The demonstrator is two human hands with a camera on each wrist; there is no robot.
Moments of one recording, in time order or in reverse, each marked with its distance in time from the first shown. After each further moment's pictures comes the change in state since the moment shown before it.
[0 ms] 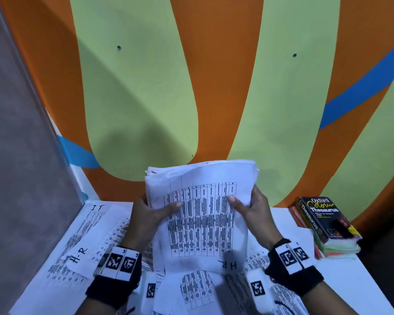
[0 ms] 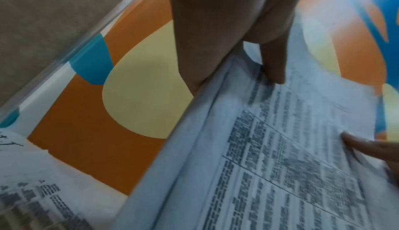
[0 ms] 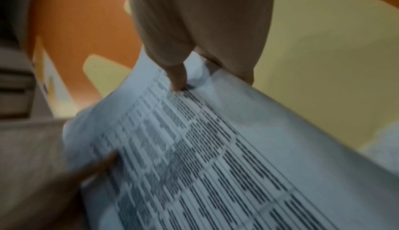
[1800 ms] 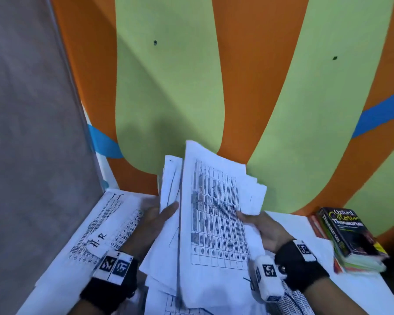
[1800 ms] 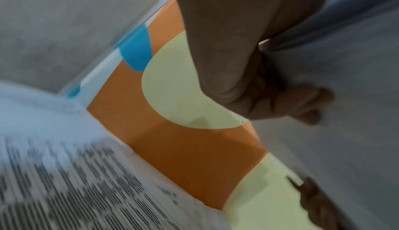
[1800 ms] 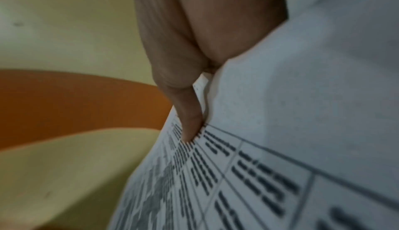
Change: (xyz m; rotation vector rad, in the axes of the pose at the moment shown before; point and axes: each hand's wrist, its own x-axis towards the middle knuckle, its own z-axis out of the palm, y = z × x) left_hand -0.018 -0.014 -0.036 -0.203 -0.146 -0.312; right_hand 0.016 0.052 0.008 0.515 -0.323 0.700
